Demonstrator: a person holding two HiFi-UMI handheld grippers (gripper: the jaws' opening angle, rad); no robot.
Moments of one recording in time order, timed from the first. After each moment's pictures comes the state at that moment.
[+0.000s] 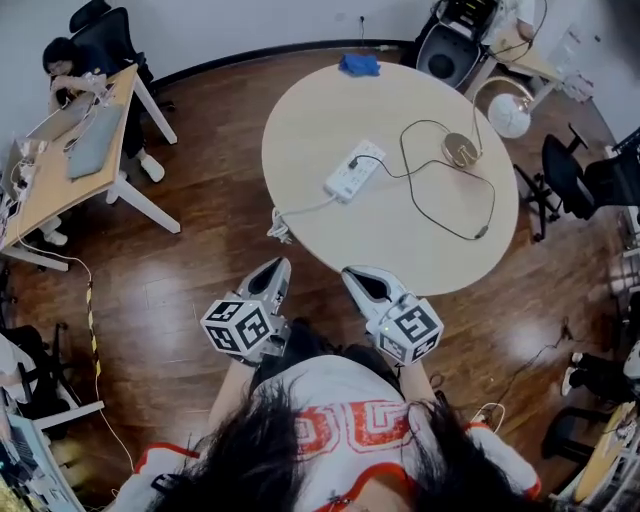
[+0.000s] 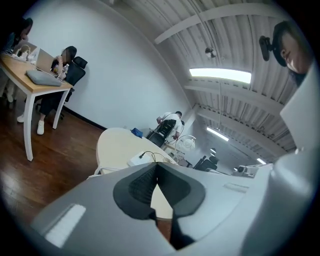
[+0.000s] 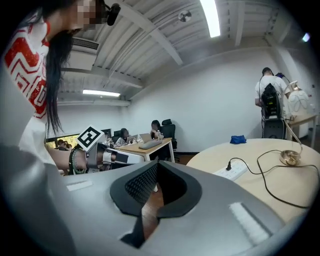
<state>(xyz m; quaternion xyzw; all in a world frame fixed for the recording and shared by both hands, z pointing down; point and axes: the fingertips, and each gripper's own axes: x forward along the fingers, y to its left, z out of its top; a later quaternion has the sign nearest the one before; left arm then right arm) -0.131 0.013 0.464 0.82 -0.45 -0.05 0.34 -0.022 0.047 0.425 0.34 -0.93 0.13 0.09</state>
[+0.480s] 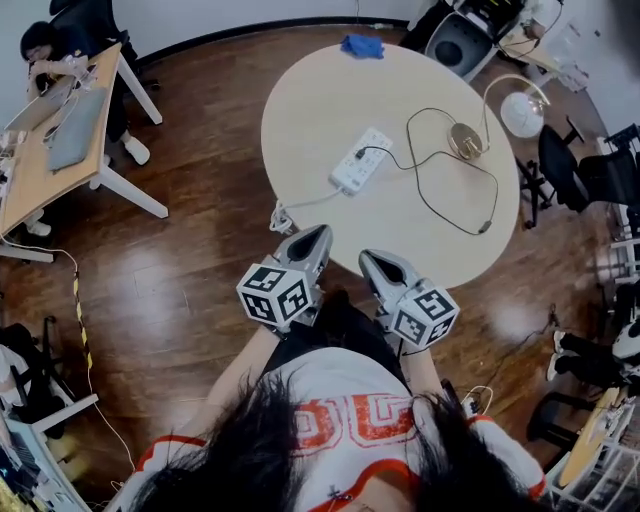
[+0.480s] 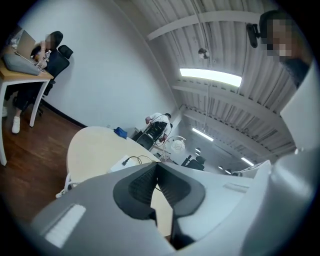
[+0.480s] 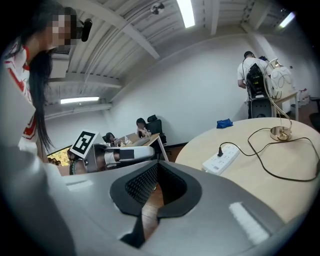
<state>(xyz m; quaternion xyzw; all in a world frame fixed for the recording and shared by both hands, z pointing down) -0.065 -0.062 0.458 0.86 -0.38 -0.07 0.33 -0.001 -0.011 0.450 0.39 -0.89 0.24 0.08</state>
